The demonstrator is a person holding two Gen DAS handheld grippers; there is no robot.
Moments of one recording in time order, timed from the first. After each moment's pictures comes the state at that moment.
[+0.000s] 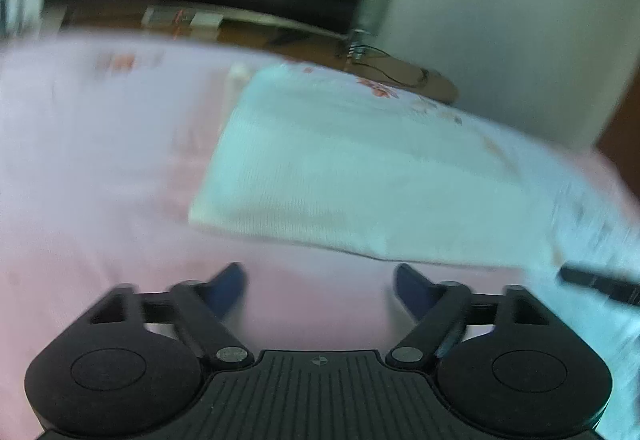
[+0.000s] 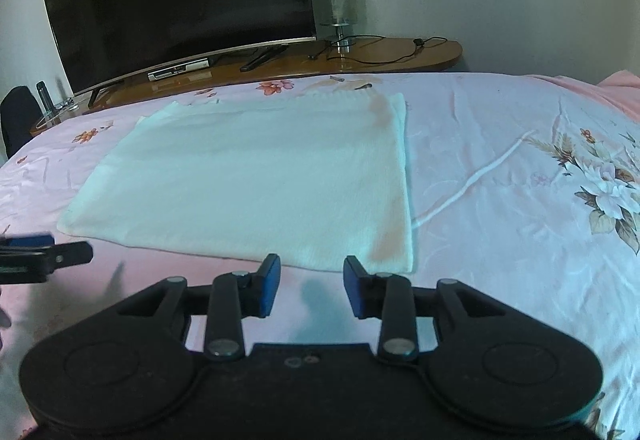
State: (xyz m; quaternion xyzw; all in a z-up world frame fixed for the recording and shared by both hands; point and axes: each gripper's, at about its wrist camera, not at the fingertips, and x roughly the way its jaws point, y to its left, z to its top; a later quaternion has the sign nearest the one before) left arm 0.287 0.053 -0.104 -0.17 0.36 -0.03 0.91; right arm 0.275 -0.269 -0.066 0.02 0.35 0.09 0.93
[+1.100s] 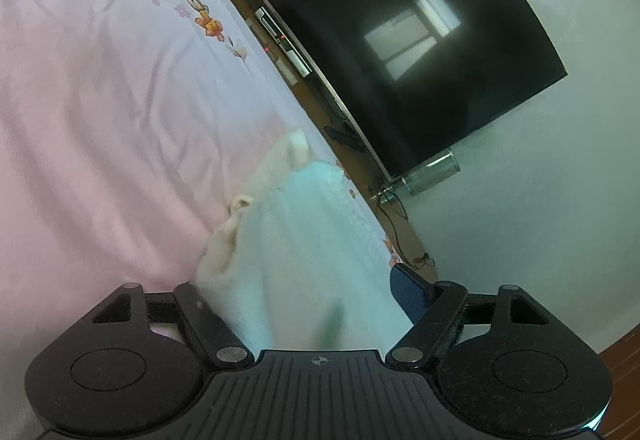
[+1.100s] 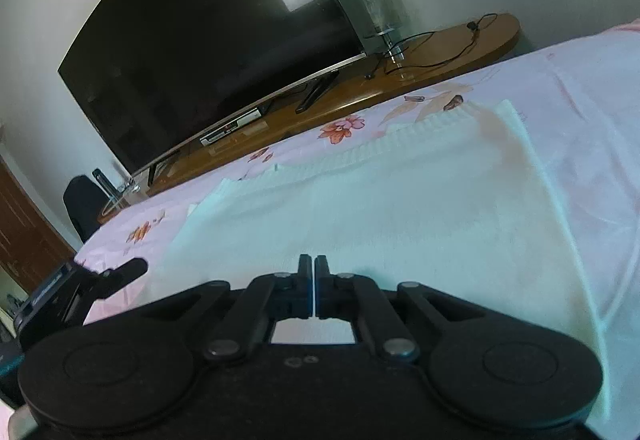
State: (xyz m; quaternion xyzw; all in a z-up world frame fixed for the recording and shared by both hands) left arm 0.360 0.087 -0.149 -0.47 0.19 0.06 0.86; right arm 0.389 -0.238 -0.088 0.18 0.32 0.18 0.91
